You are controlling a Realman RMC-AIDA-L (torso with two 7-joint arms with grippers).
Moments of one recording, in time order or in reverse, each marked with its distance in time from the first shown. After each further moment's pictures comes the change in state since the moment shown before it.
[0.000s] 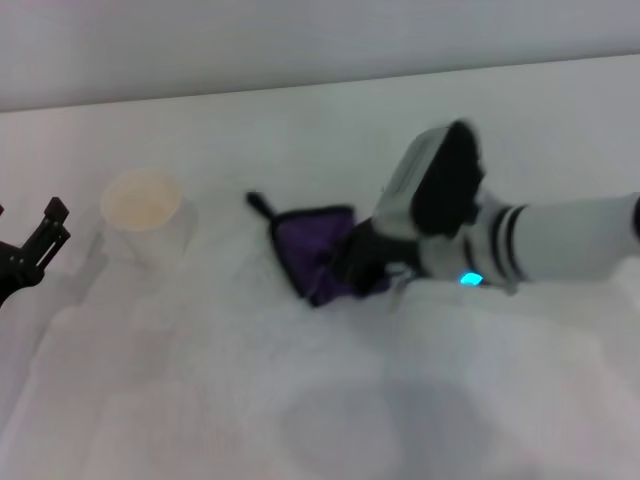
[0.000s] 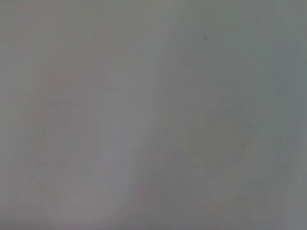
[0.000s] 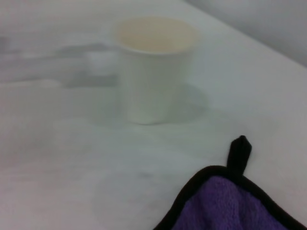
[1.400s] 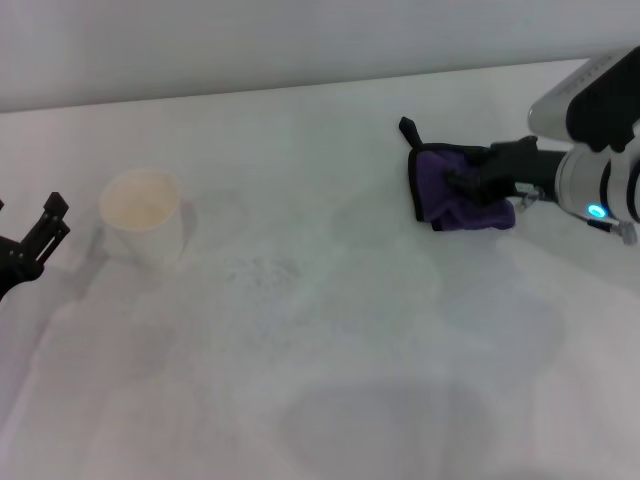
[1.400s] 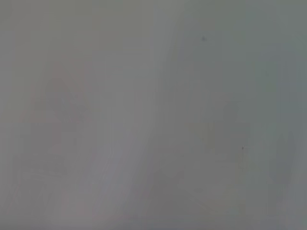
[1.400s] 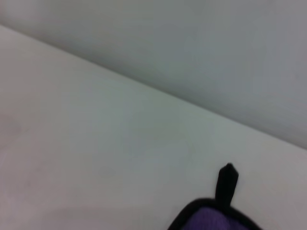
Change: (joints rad) left arm -0.015 0.003 -0.002 -0.009 -0.002 0.000 -0.008; right arm -0.092 -0.005 0.473 0.017 -0.123 0.065 -0.049
